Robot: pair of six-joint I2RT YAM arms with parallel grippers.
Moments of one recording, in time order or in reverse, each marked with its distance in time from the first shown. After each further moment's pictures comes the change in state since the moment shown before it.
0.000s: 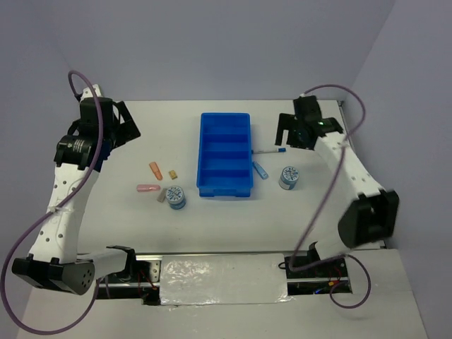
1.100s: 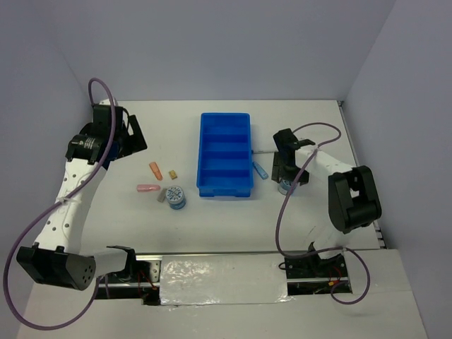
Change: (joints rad) left arm 0.000 0.035 -0.103 -0.039 0.082 0.043; right arm 0.076 0.280 -0.304 0.081 0.158 0.132
